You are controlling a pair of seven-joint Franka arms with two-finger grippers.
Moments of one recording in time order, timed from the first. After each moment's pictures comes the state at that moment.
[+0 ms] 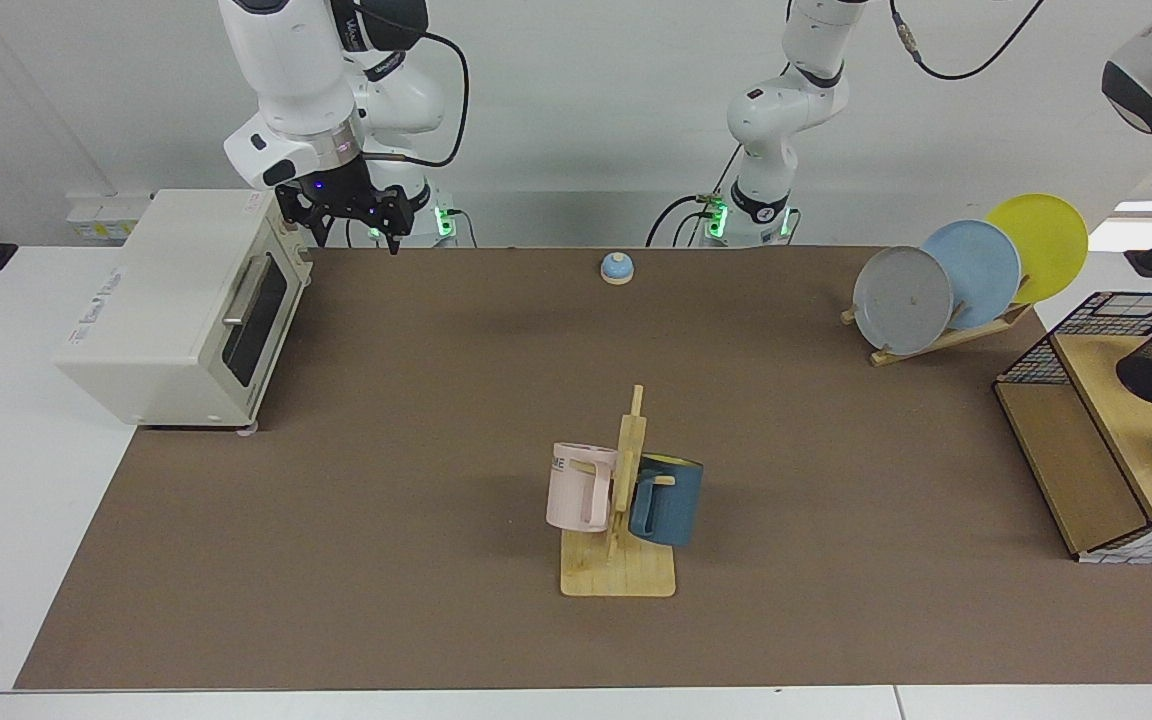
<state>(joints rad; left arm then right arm) 0.44 0.12 -0.07 -1.59 0.95 2.09 1.59 -0.06 -0.09 0.23 -1.71 -0.02 1.50 0.28</state>
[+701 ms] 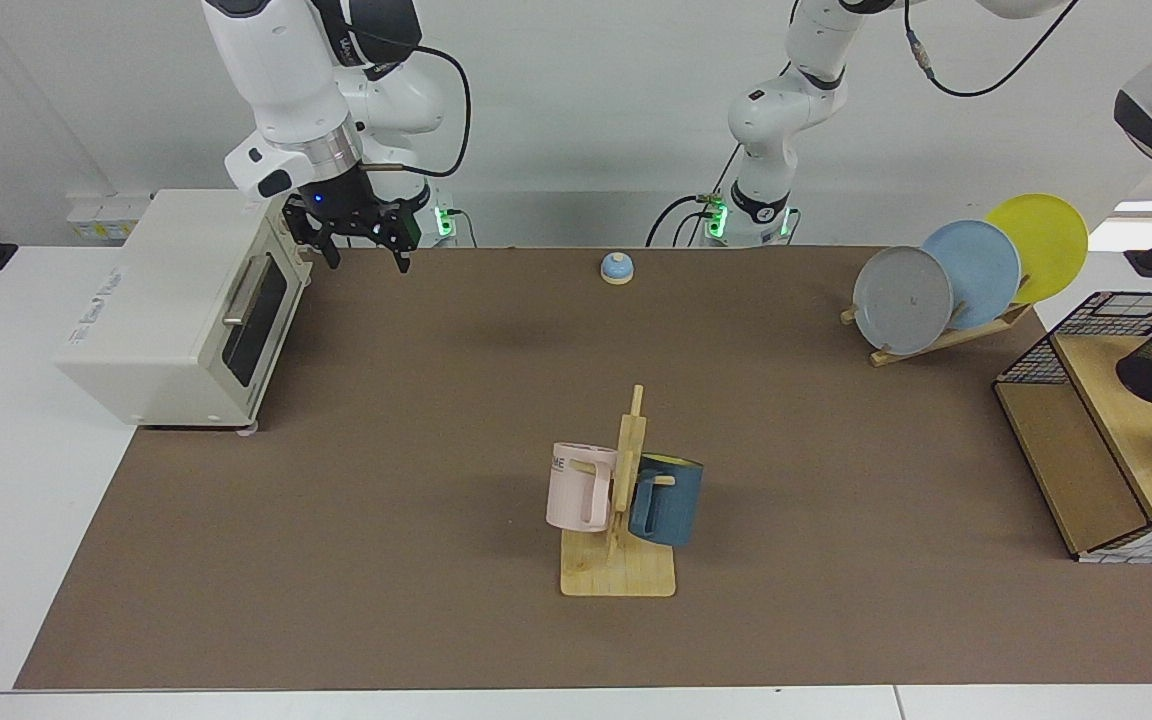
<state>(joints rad) 0.47 0.16 -0.07 -1.58 0.98 2.11 1.63 -0.08 -0.11 0.24 -1.79 0.07 1.67 0.28</state>
